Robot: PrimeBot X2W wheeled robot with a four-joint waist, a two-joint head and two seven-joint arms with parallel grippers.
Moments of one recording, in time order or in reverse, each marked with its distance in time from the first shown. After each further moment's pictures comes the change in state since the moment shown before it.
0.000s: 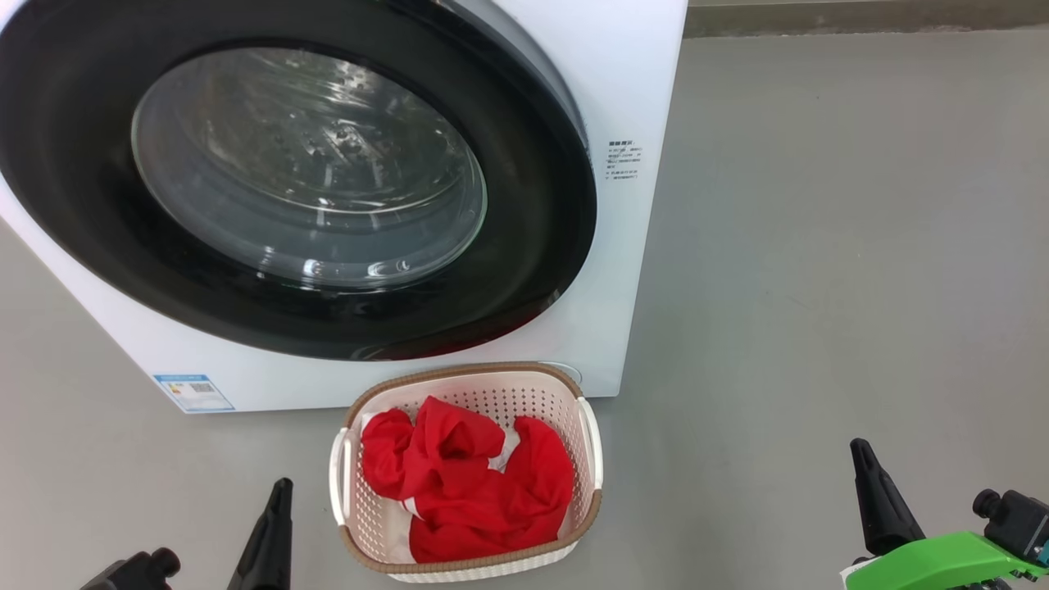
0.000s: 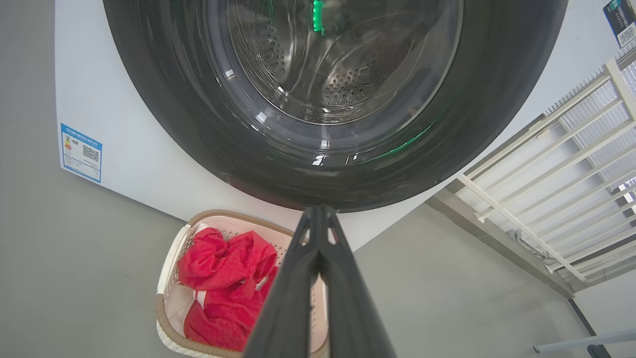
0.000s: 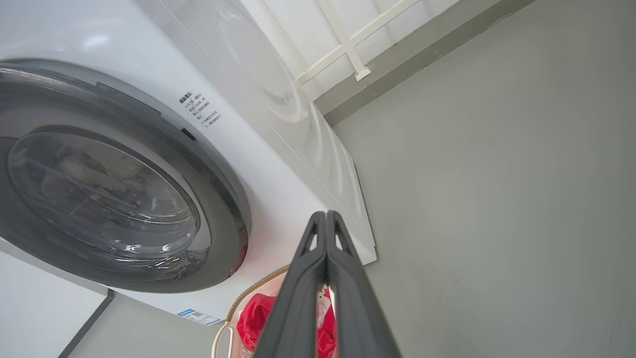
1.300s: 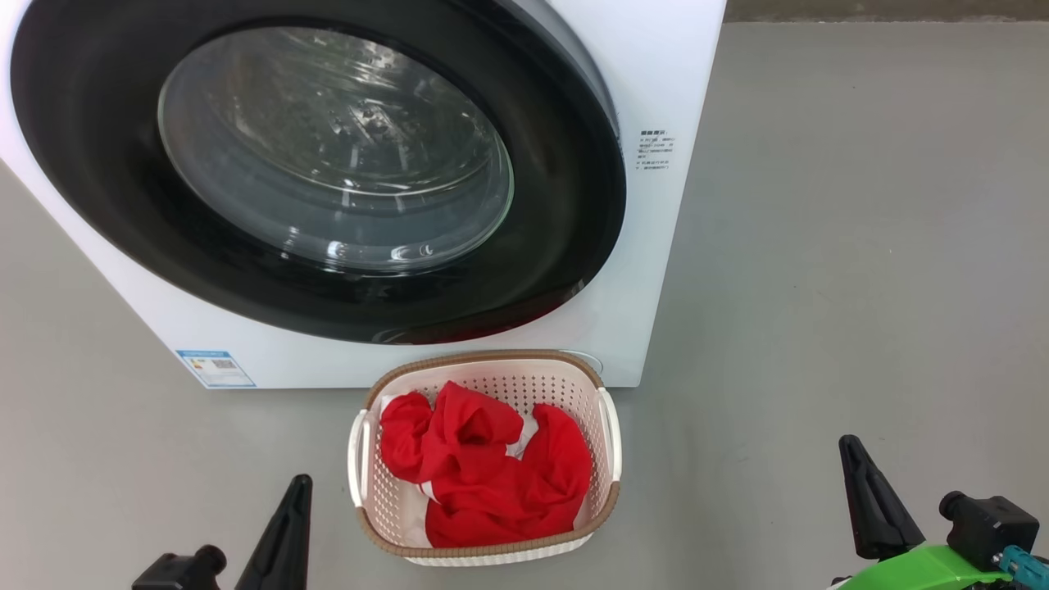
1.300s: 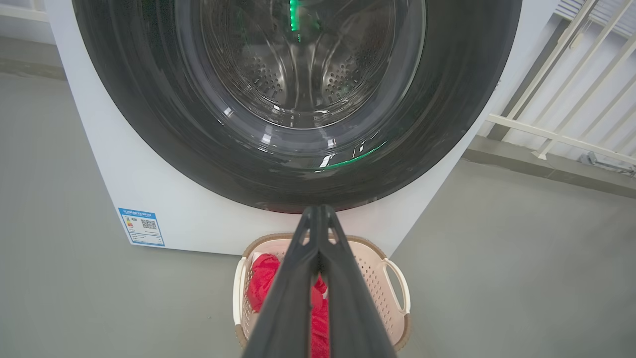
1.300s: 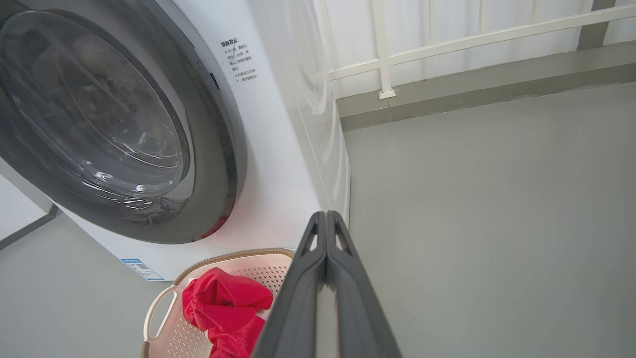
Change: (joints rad) left arm 0.002 0.013 -0.025 -0.009 0.388 0.000 -0.096; right arm 0.007 -0.006 0.013 -0.007 -0.364 0.000 -0.112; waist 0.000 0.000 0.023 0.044
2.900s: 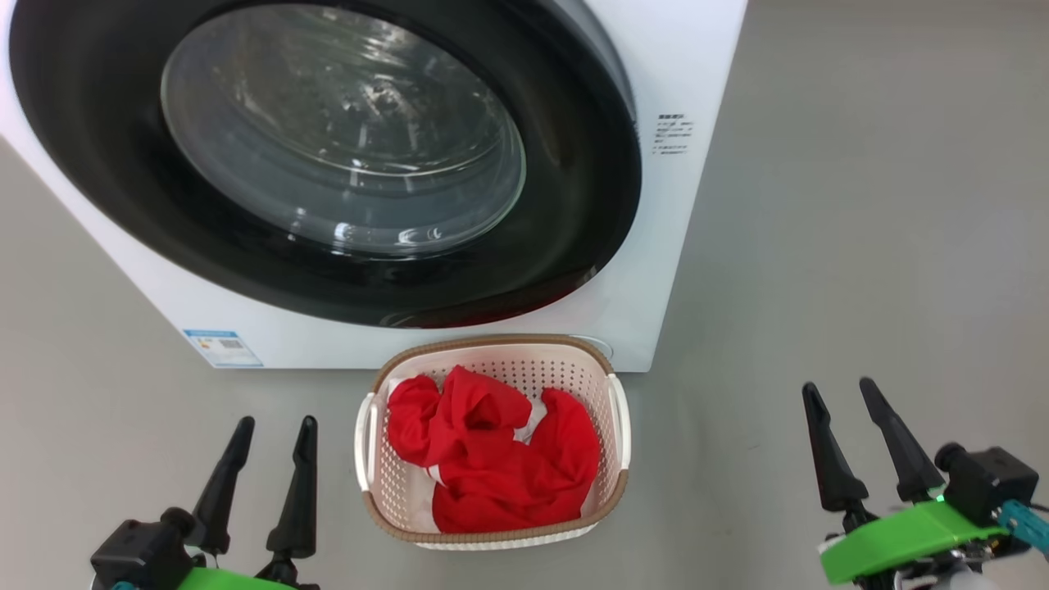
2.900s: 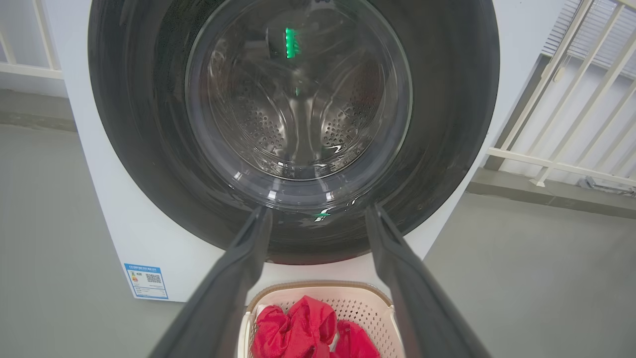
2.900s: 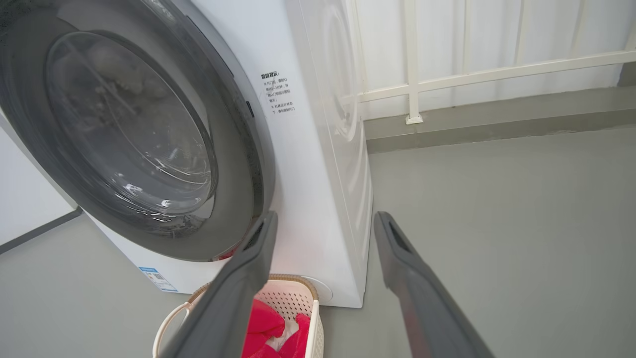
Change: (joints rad) left arm -0.040 0.003 0.030 -0.104 0.009 -0.002 -0.008; right arm -0.082 -0.041 0.055 -0.034 0.010 0.000 -0.003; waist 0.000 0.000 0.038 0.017
